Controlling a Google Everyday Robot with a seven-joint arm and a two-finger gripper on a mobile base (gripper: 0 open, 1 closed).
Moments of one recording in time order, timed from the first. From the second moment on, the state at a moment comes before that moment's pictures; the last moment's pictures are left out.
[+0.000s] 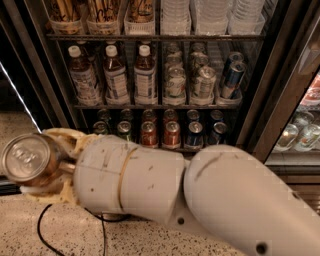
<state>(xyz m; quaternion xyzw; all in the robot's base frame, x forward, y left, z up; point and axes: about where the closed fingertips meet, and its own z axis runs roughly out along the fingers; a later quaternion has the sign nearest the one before) 0.353 0.160 0.970 -0.58 0.48 0.21 0.63</state>
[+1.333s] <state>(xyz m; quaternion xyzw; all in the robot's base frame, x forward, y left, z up) 0.343 0.066 1.004 -0.55 0.49 0.19 0.65</state>
